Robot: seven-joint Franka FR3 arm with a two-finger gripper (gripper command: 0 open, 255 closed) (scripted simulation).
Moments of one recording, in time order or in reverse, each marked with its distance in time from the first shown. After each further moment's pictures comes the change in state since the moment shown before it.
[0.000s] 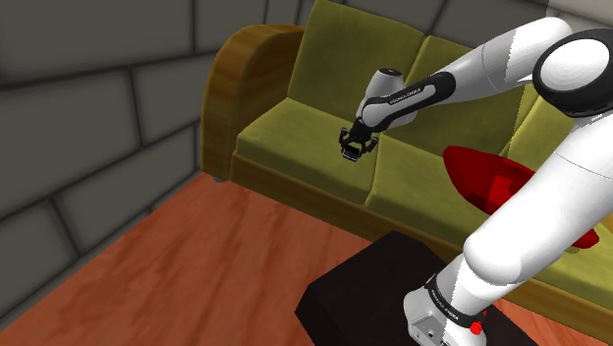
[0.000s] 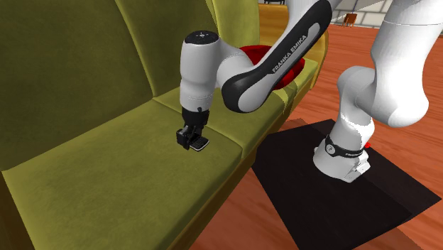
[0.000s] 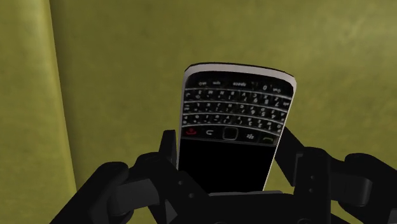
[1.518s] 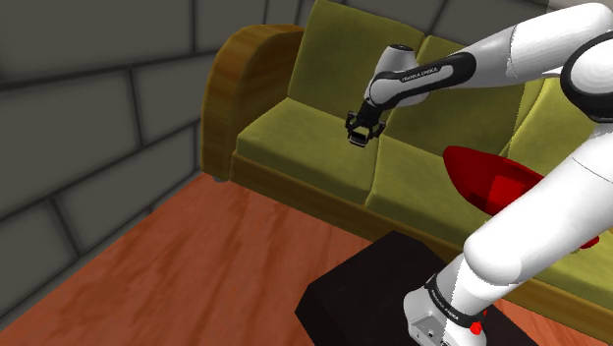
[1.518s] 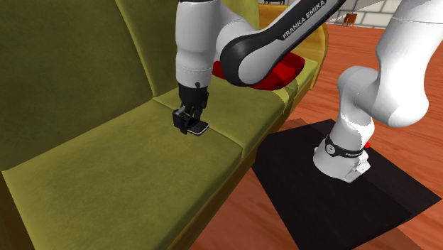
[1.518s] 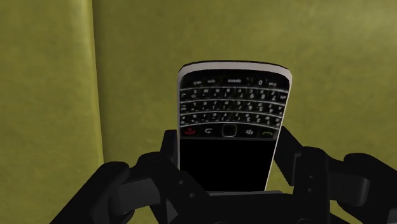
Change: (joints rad) arm 0.002 -0.105 0.005 0.063 0.036 -0.169 -0.042
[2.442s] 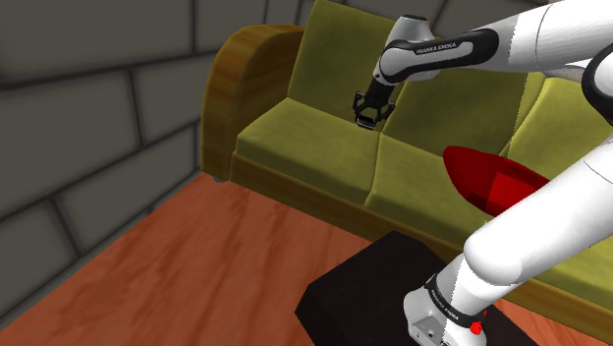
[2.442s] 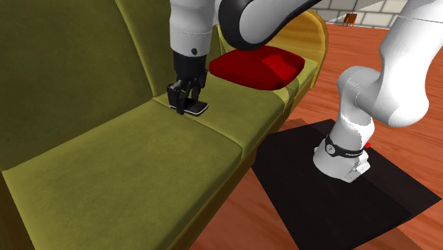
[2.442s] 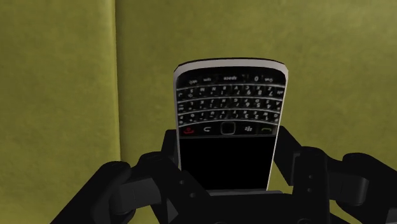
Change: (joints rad) arm 0.005 -0.074 0.004 0.111 0.025 -0.184 -0.032
